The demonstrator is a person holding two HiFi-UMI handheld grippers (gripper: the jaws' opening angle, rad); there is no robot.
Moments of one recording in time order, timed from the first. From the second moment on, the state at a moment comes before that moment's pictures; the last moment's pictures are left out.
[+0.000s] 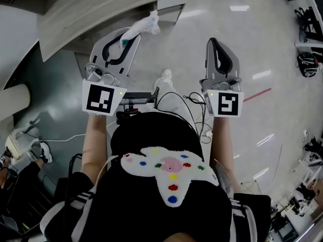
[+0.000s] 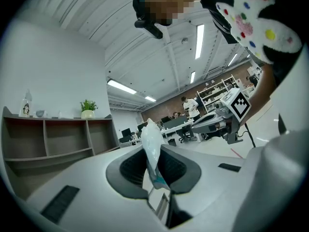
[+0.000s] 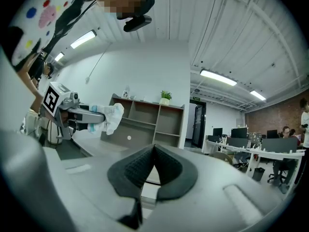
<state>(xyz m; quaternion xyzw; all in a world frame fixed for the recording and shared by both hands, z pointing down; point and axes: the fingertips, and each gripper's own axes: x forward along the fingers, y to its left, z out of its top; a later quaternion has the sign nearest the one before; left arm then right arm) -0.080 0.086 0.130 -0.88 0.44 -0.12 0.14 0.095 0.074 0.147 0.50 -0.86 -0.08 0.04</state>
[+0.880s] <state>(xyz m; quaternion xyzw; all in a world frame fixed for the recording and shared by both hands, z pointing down) -0.032 -0.019 0.144 -0.87 0.45 -0.15 0.12 0.131 -0.047 0.162 0.45 -0.89 -0.06 0.05</state>
